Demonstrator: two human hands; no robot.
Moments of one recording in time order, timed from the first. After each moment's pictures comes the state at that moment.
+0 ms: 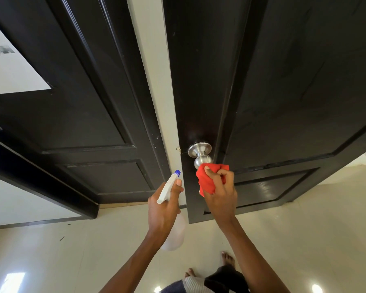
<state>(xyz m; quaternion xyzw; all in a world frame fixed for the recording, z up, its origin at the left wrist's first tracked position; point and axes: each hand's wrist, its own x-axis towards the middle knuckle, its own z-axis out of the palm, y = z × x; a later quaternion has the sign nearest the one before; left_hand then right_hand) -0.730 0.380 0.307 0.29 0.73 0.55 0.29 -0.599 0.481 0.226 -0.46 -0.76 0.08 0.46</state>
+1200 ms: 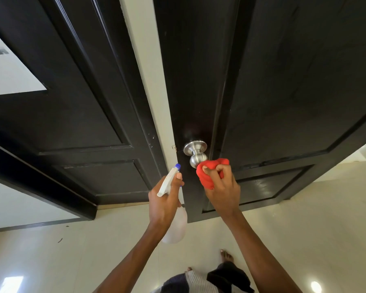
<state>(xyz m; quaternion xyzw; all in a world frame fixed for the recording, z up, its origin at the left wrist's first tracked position) -0.722 0.389 0.318 0.31 0.72 0.55 0.29 -0.580 0.496 0.231 -0.43 -0.79 0.00 0.43</state>
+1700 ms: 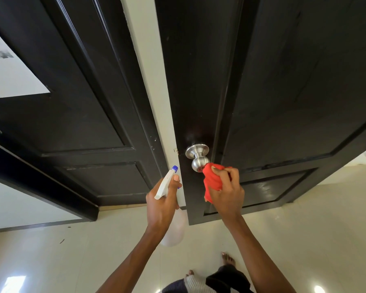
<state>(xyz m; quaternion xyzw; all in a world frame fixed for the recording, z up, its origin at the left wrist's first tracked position) -0.729 0.391 0.318 0.31 0.72 0.56 0.28 -0.583 0.493 0.238 -0.47 -0.73 0.07 0.48</state>
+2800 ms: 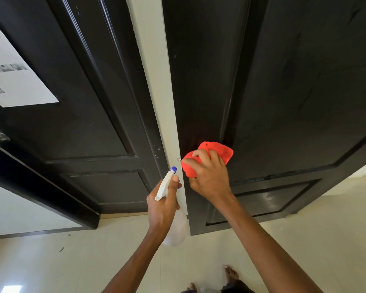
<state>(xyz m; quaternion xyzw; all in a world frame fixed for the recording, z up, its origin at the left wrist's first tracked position) -0.738 0.405 0.333 0.29 0.72 0.57 0.25 -0.636 0.534 0.311 -0.37 -0.88 -0.04 0.30</state>
